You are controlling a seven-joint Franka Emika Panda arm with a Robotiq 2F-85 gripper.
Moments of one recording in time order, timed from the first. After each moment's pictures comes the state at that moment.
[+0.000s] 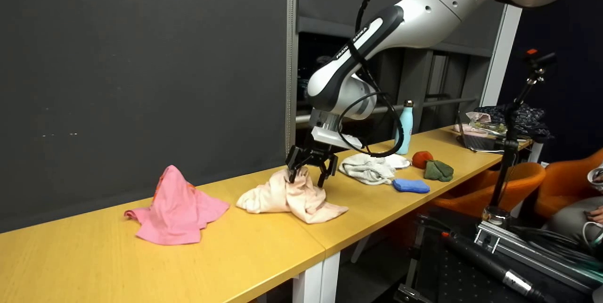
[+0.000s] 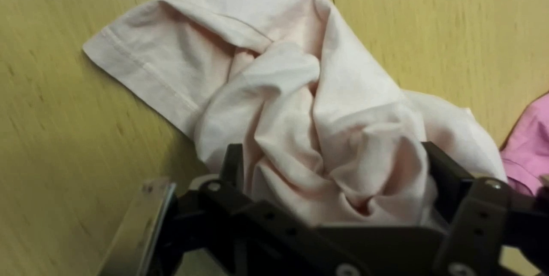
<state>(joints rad) -0.20 0.67 0.09 -1.80 0.41 2.51 0.19</state>
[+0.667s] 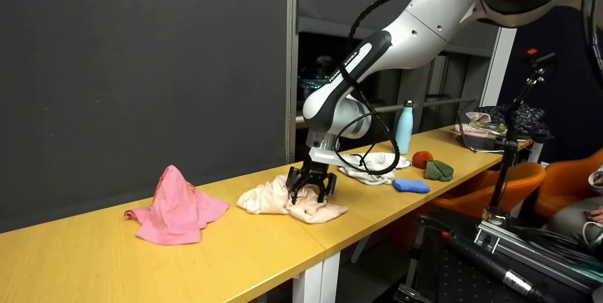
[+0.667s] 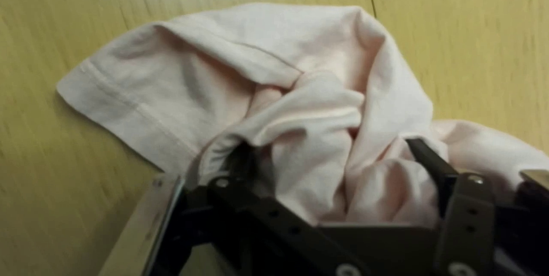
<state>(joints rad) -0.19 0.78 0.09 -1.75 0.41 2.51 0.19</state>
